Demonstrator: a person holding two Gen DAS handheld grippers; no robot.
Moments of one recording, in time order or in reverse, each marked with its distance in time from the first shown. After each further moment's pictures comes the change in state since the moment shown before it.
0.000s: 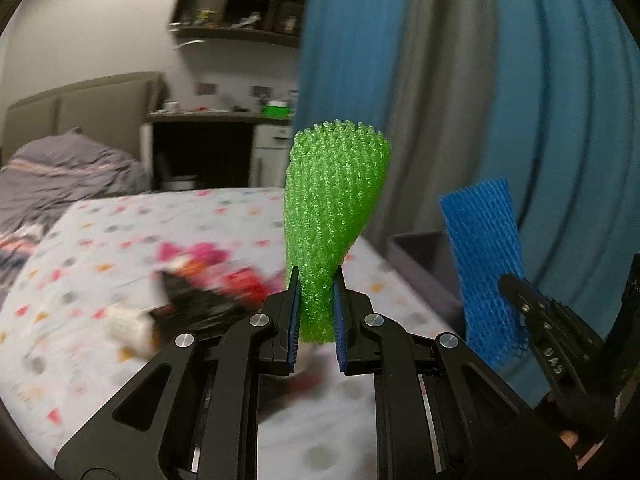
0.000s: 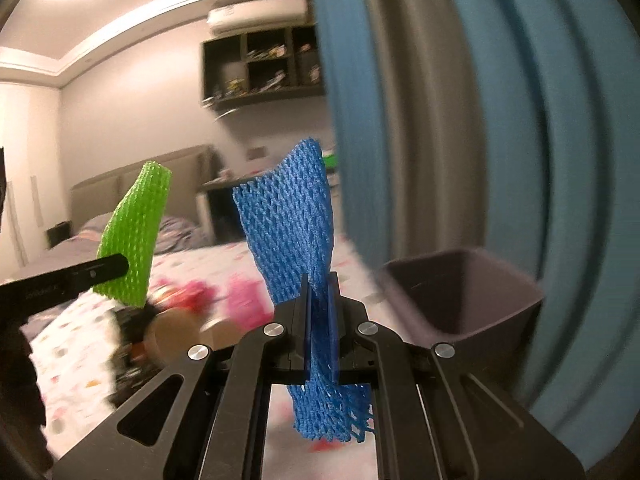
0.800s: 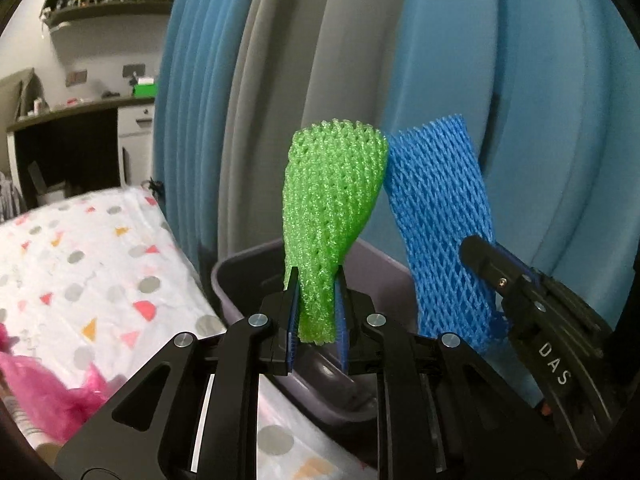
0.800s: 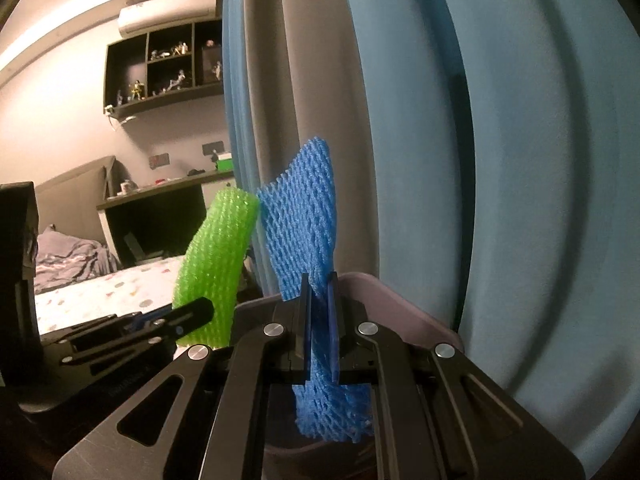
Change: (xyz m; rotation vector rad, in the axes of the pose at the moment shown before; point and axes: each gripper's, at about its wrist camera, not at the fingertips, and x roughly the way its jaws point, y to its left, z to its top) left arm 0.246 -0.149 0.026 0.122 0.118 -0.347; right arm 0.092 -0.135 0.020 0.079 0.032 -0.269
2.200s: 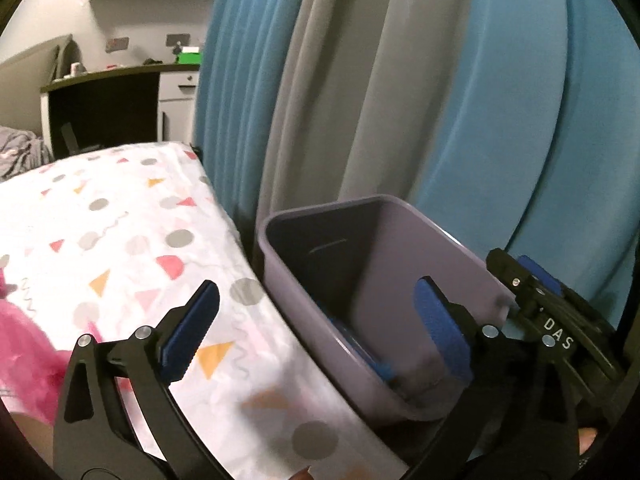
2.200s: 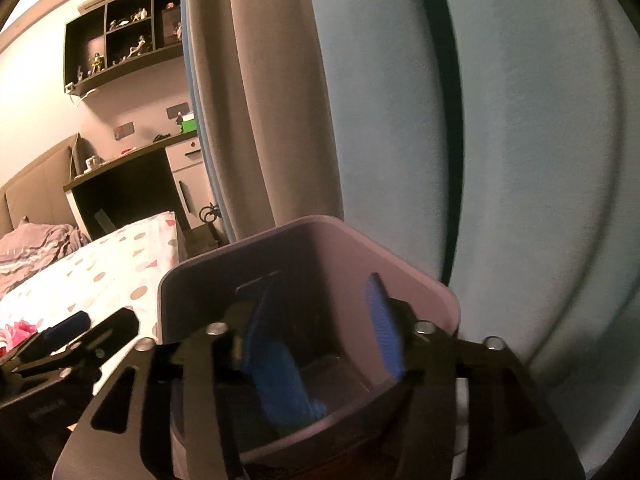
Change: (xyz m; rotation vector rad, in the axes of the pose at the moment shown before) left arm 0.018 0.025 -0.036 -0.094 0.042 0.154; right arm 0.049 -0.021 -0.010 0.059 0.160 -0.094
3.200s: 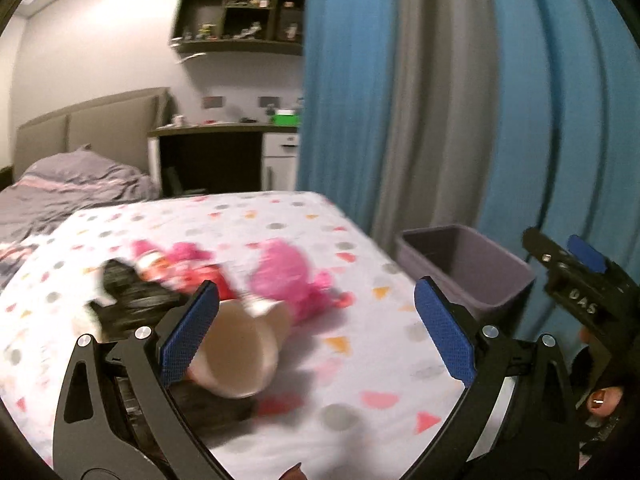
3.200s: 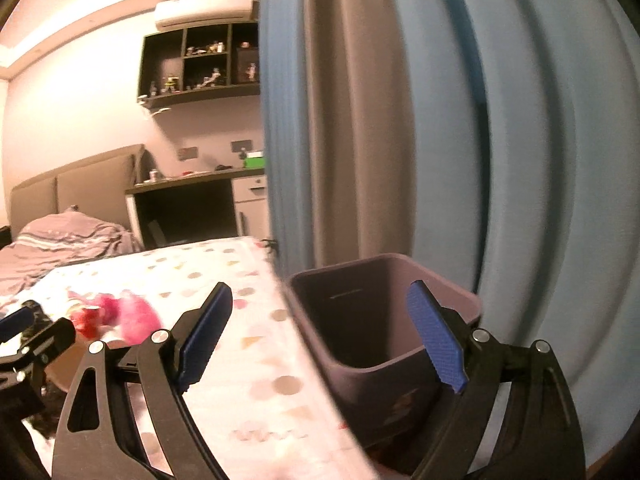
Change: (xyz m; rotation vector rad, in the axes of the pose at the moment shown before) left arm -0.230 0.065 -0.068 -0.033 -0.216 0.334; right arm -0.128 0.083 -0.034 -0.139 -0.190 0.151
